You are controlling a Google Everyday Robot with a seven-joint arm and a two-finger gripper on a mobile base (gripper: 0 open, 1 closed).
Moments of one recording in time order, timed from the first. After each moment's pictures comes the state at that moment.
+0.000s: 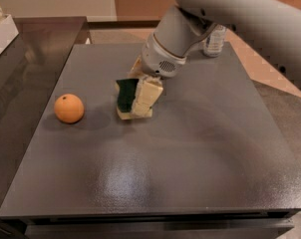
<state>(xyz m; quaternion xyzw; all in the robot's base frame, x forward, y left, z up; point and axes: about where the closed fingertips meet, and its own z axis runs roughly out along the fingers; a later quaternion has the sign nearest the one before) 0.529 0.026 0.887 -0.72 0.64 0.17 0.21</state>
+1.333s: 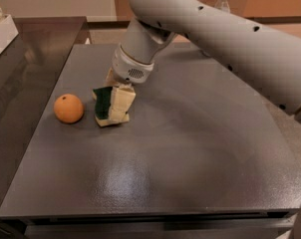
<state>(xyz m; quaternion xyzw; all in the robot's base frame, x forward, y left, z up) 0.538 0.091 0.857 -0.76 0.60 0.17 0.18</state>
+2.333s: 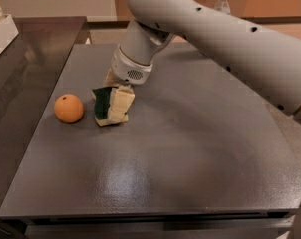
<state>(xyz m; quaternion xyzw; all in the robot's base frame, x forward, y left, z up) 0.536 0.094 0.854 -0.76 0.60 0.17 0.18</state>
